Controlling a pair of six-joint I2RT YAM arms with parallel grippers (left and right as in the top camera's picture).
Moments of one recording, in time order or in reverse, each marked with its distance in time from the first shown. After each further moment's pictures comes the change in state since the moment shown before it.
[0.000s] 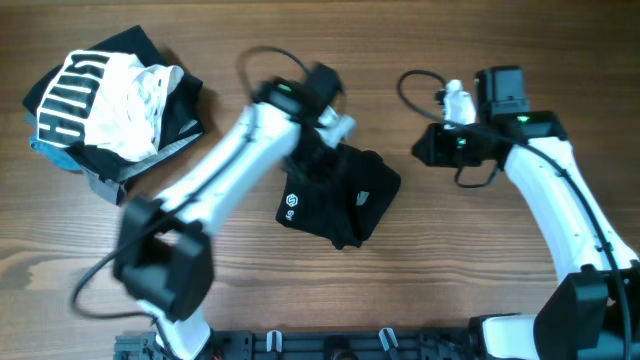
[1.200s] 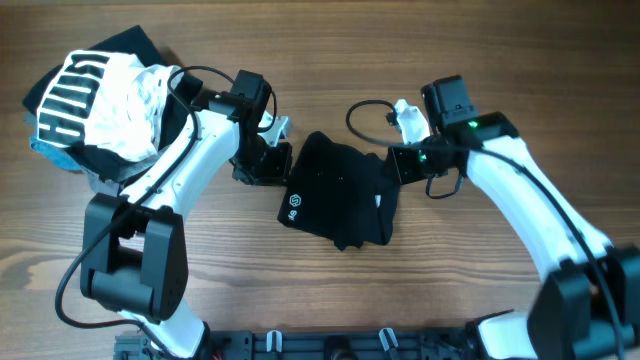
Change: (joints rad) left arm 0.249 -0.069 -0.274 0.171 -0.016 -0.002; right arm 0.205 0.020 -0.010 -0.007 0.019 -0.112
